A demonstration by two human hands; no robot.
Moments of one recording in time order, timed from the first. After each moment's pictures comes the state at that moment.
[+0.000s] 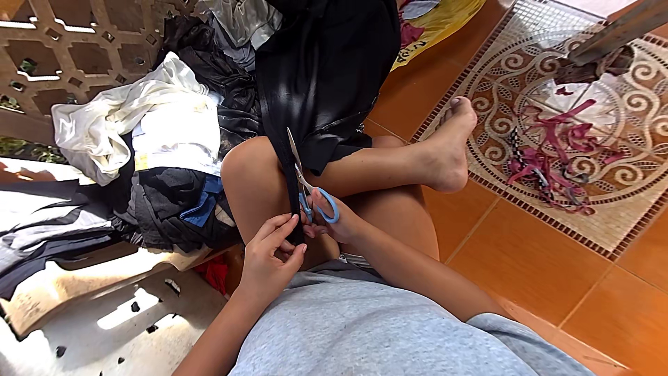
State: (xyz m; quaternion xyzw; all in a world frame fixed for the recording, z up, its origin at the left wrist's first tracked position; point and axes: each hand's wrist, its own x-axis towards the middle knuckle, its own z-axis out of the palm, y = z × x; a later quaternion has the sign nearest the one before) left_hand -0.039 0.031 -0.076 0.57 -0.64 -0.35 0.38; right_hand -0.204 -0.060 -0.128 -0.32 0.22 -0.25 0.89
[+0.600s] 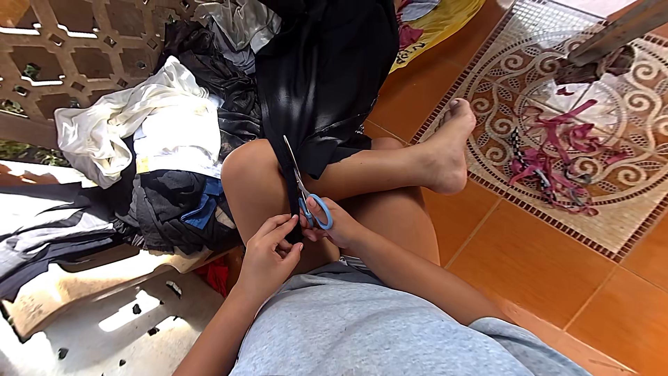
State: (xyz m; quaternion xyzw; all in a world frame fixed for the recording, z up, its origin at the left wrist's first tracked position) left_hand -0.033 0.024 -0.078 0.59 -0.65 -0.36 0.32; right_hand -0.202 -0.054 -0.126 -0.31 0.27 -0.26 0.87
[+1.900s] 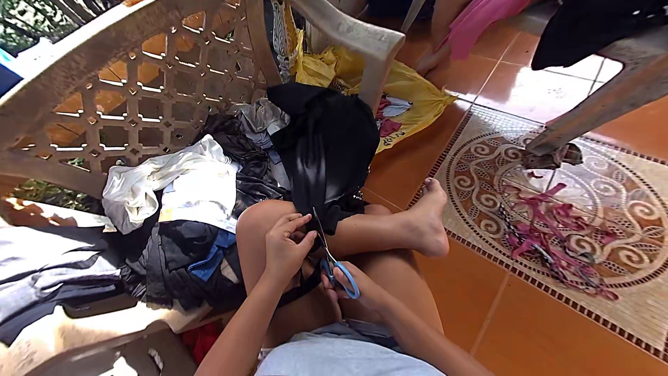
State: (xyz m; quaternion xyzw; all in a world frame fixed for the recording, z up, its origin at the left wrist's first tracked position) left_hand -0.067 -0.068 -0.084 0.57 -0.57 -0.34 0.48; right_hand -0.249 -0.045 -0.145 -0.44 0.26 -0.25 0.82
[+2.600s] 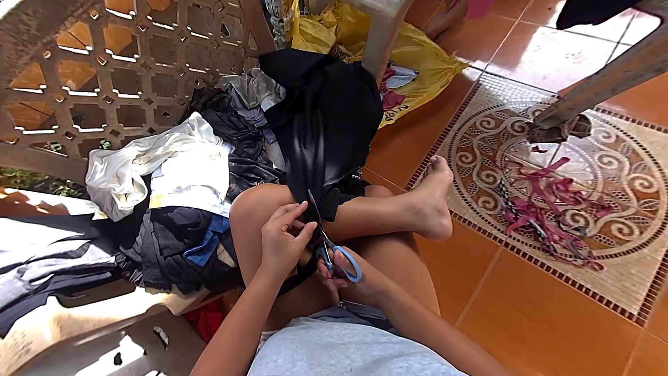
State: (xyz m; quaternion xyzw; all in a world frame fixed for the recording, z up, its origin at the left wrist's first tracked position) left_hand -0.067 -0.059 -0.091 0.57 -0.60 -0.32 0.47; right_hand -0.247 -0.046 -0.146 -0.36 0.19 -0.26 0.88
